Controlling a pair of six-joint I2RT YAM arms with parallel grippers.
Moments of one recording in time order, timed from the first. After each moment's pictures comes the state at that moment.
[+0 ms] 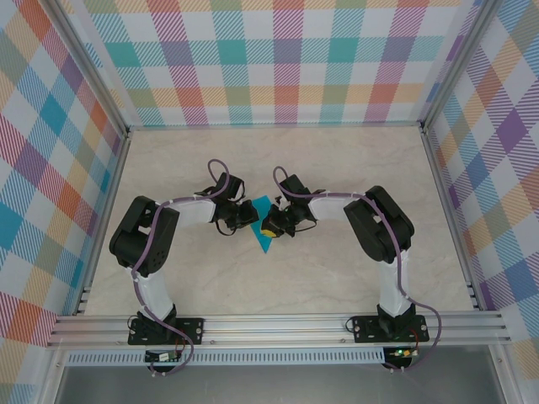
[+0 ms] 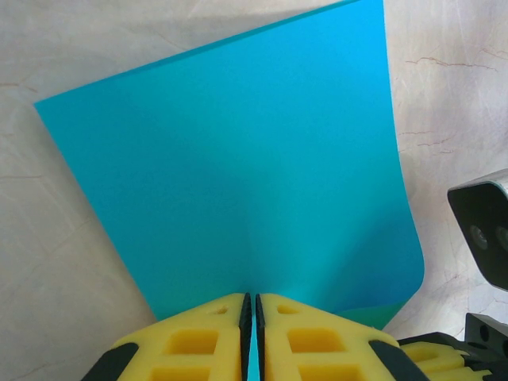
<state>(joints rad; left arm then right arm) -0.44 1.84 1.00 -0.21 0.35 -0.73 0.66 2.04 1.19 -0.22 -0.64 1.02</state>
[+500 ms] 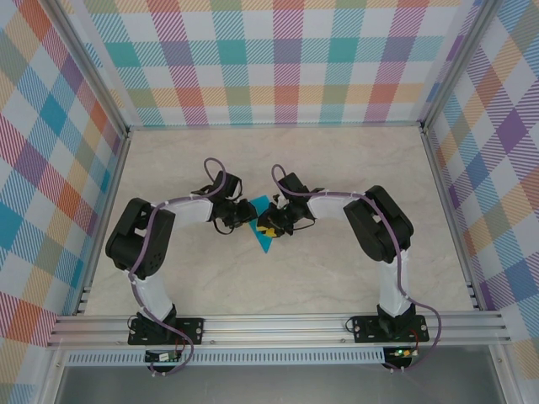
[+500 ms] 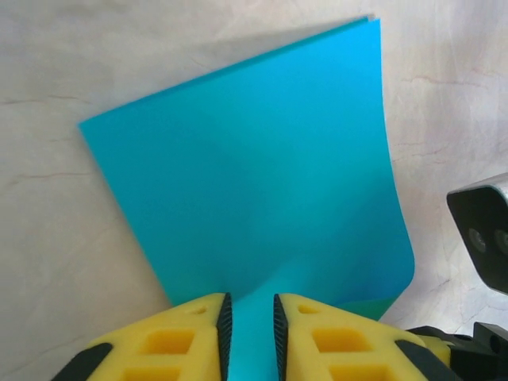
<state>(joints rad) -0.43 1.80 1.00 -0.25 0.32 -0.74 0.66 2.05 1.22 -0.24 -0.65 1.02</state>
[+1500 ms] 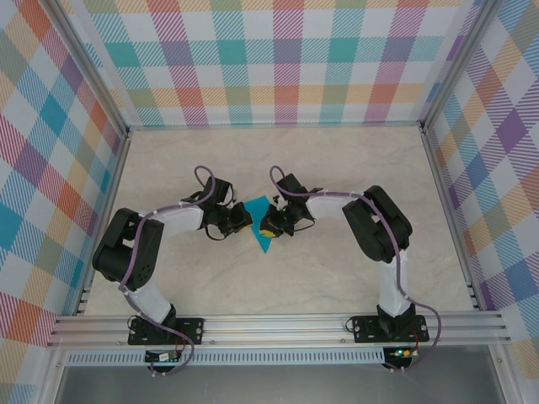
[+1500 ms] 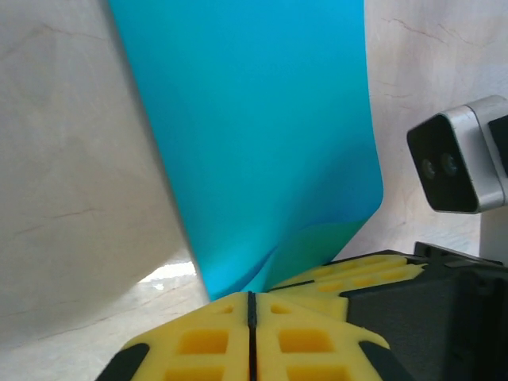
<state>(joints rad) -0.40 1.70 0.88 -0.20 0.46 -0.81 0.66 2.05 1.23 -0.27 -0.61 0.98</state>
